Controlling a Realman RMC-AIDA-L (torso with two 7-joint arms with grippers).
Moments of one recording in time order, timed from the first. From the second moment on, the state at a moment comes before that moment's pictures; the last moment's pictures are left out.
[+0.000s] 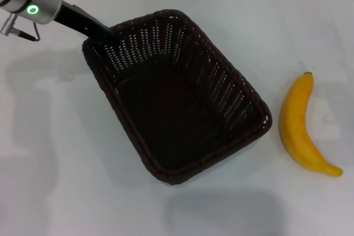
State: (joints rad) left arm -1.00 -1.95 0.86 0.58 -0.56 -1.19 1.06; right arm 0.42 2.03 -0.92 0.05 2.67 1.45 -2.70
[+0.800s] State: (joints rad) left arm -0.88 -1.89 0.80 0.59 -0.80 -1.38 1.02; right arm 0.41 2.03 -0.91 0.06 2.67 1.50 -2.70
